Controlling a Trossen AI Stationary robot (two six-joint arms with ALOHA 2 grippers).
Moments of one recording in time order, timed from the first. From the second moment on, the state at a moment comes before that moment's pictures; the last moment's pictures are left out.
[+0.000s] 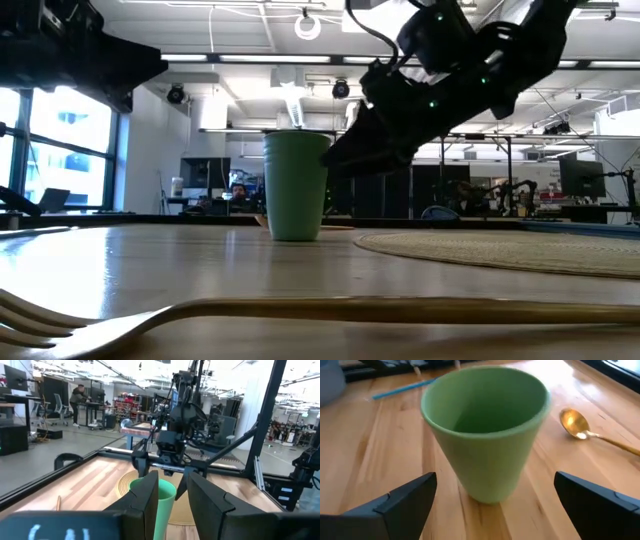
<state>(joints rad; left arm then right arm) -0.07 0.02 0.01 0.16 -0.17 -0.11 -0.01 1.73 0.71 0.58 0.14 0.18</state>
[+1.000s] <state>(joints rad) -0.07 0.02 0.01 0.14 -0.18 -0.13 -0.04 2.06 0.92 0.94 0.06 0.04</state>
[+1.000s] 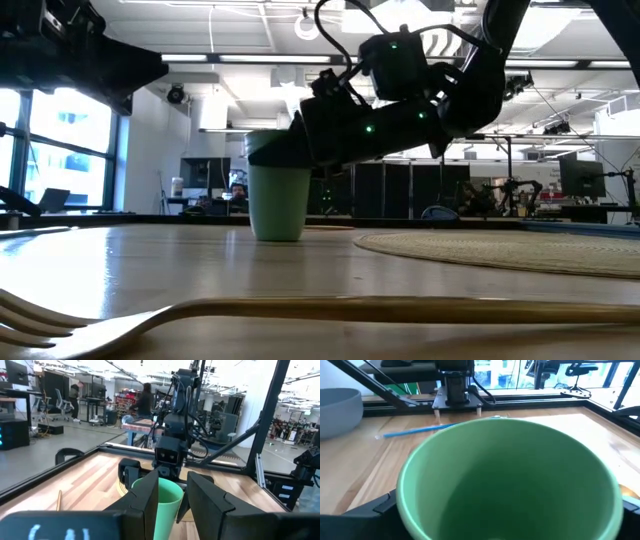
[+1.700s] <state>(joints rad) -0.07 0.02 0.01 0.13 -0.18 -0.13 0.01 1.86 0.92 0.64 0.25 0.10</state>
